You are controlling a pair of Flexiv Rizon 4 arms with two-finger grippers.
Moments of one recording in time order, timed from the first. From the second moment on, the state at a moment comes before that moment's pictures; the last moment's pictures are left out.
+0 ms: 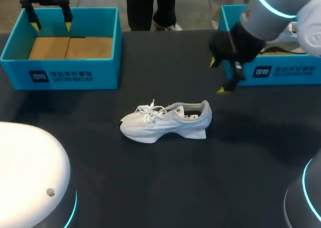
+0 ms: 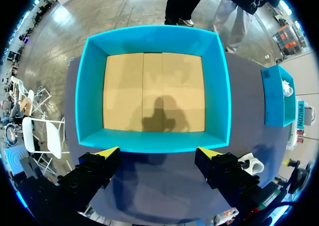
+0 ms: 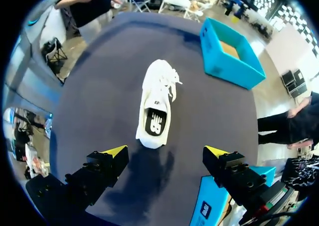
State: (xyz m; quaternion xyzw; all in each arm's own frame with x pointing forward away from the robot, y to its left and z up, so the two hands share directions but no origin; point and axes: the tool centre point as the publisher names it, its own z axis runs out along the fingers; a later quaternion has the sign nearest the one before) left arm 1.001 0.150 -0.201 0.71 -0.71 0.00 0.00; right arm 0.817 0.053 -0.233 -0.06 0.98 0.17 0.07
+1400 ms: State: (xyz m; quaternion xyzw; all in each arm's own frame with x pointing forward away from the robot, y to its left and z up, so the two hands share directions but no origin) left arm 1.001 0.150 -0.201 0.71 -0.71 0.00 0.00; right arm 0.807 -0.009 -0.301 -0.01 0.94 0.33 0.05
